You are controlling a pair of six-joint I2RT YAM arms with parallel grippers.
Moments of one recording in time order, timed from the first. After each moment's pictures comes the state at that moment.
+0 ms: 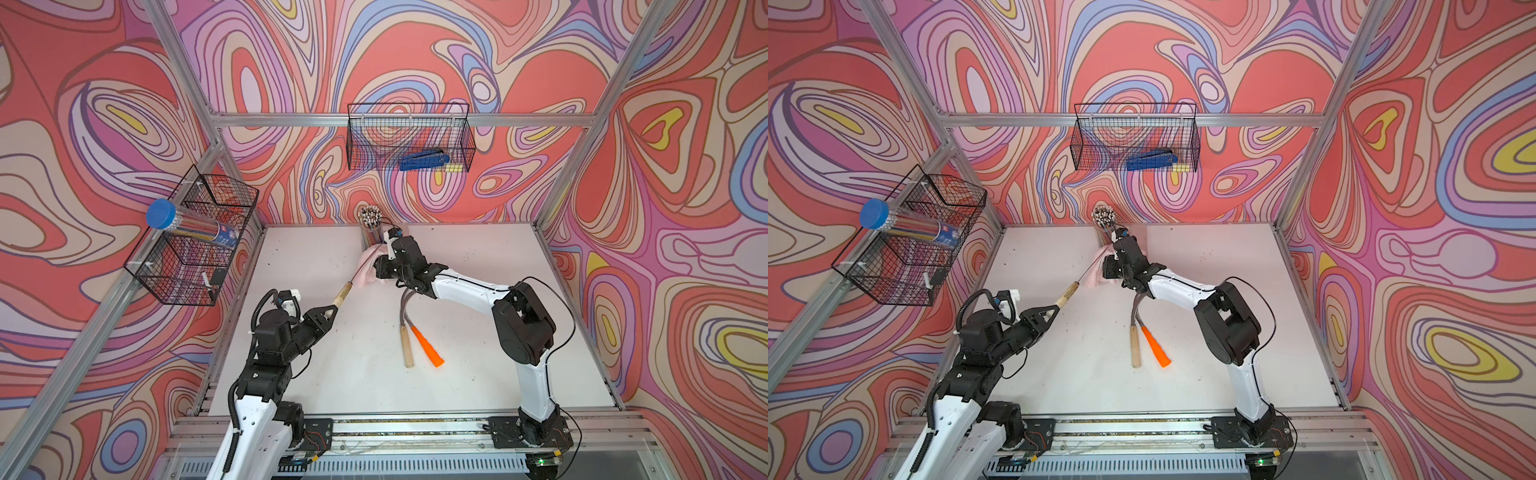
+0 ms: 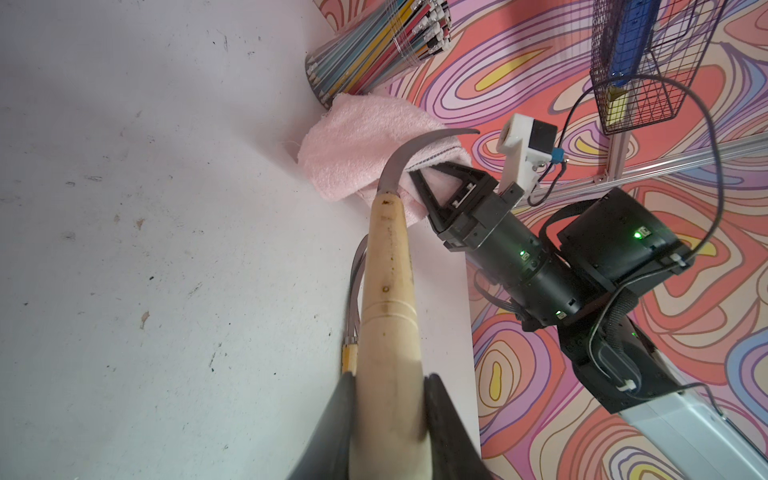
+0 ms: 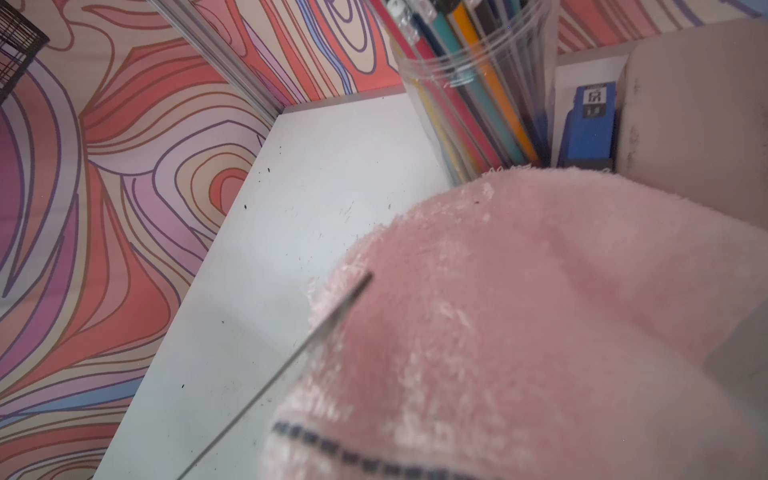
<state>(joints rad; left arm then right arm) -0.09 0.57 0.45 -0.27 0.44 -0.97 0.69 2.06 1.54 0.01 -0.08 0.54</state>
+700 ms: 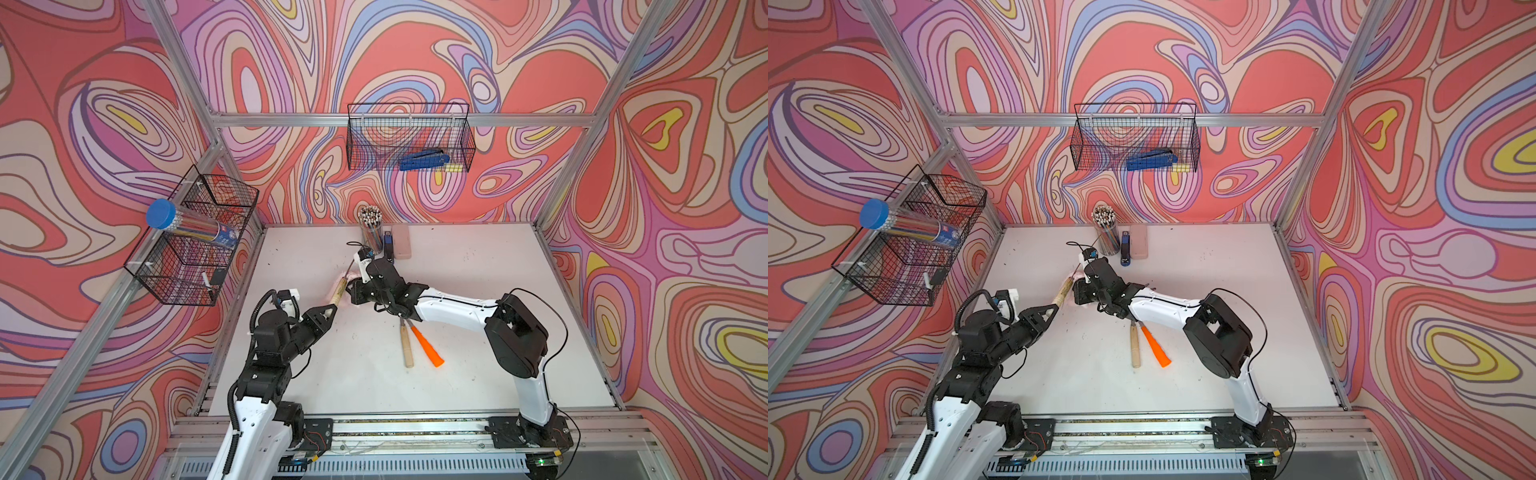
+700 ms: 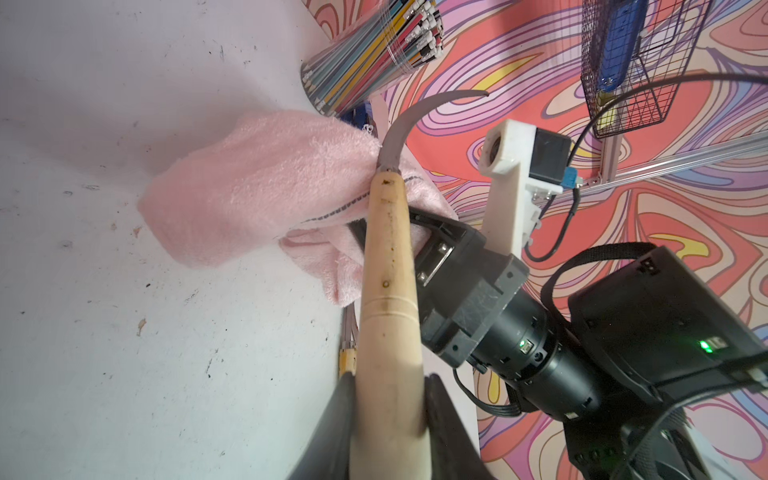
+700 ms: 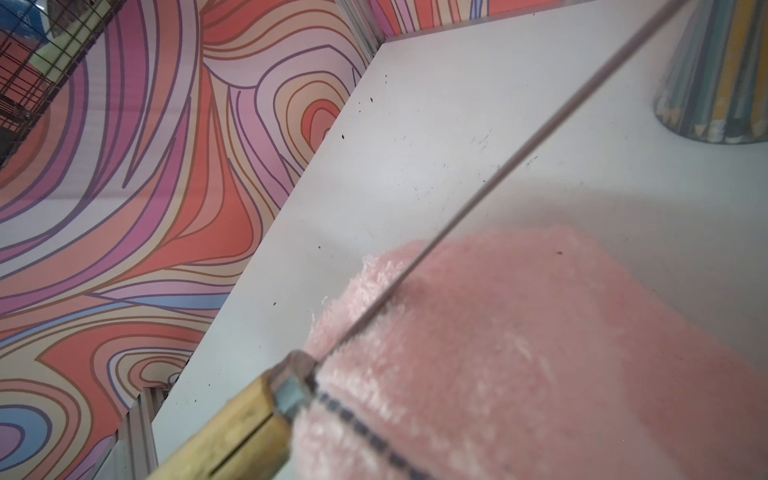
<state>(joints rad) -0.09 0.56 0.45 -0.26 0.44 -0.97 0.89 2.04 1.51 0.07 -0.08 0.56</state>
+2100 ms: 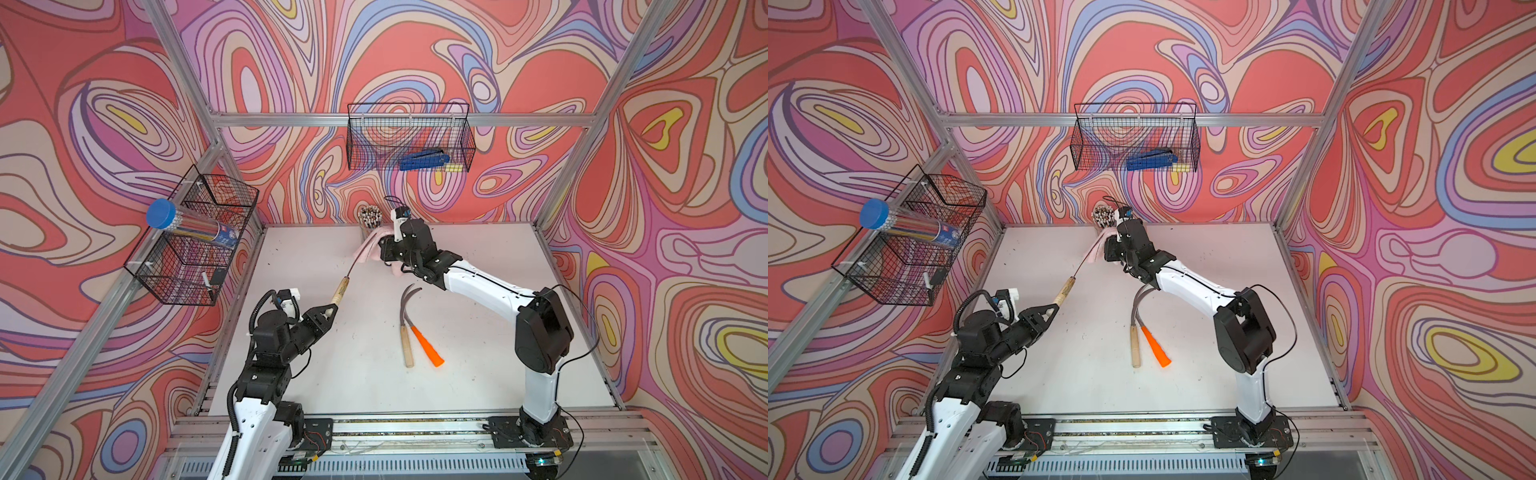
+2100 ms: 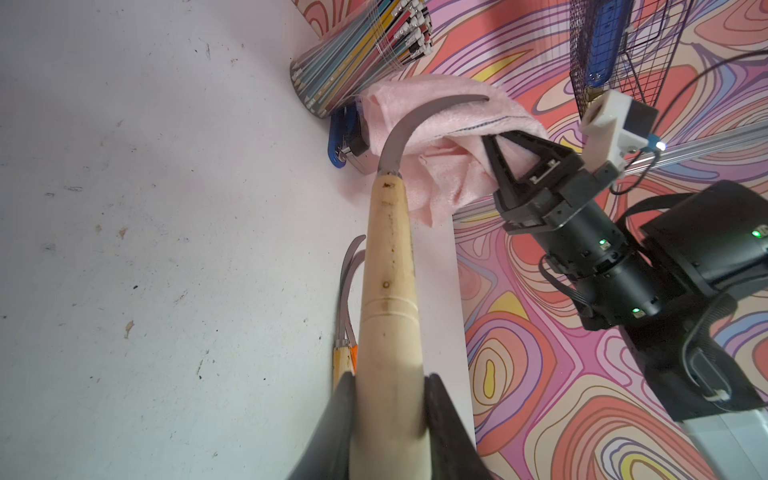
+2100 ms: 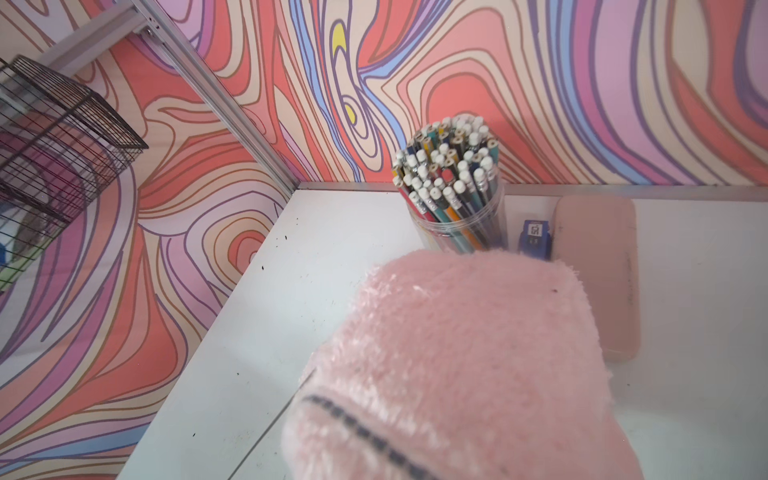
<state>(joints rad) -0.09 0.56 0.45 -0.26 0.45 -0.97 0.67 1.91 1.62 -0.07 0.03 0.45</state>
